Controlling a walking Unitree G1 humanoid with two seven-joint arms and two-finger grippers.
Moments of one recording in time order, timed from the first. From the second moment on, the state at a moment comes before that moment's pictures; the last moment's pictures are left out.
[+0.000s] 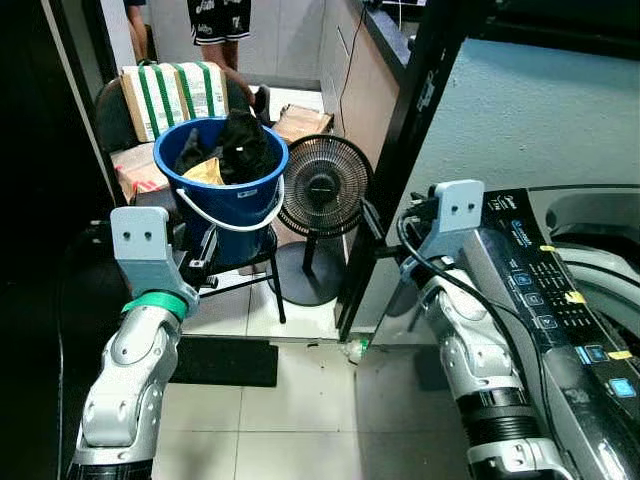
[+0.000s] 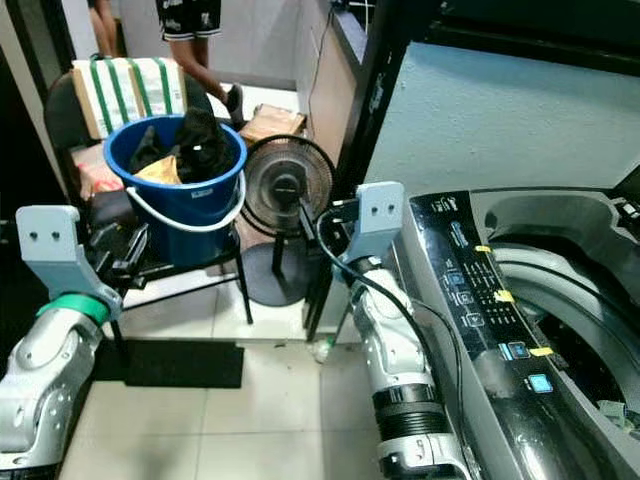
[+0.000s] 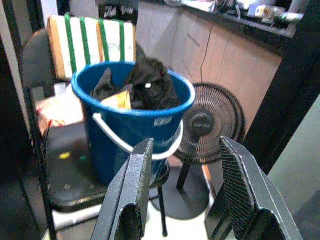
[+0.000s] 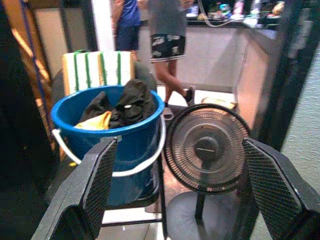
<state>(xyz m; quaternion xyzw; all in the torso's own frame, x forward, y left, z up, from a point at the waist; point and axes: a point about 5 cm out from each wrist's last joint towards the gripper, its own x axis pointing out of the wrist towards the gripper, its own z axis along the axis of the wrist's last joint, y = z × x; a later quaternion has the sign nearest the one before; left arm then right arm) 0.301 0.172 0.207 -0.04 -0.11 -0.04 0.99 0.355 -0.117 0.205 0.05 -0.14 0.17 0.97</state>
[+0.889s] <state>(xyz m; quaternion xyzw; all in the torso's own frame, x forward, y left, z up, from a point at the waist) 0.304 0.170 0.210 -0.03 -0.11 -0.05 0.99 0.353 -0.121 0.209 0.05 -0.15 0.17 0.97</state>
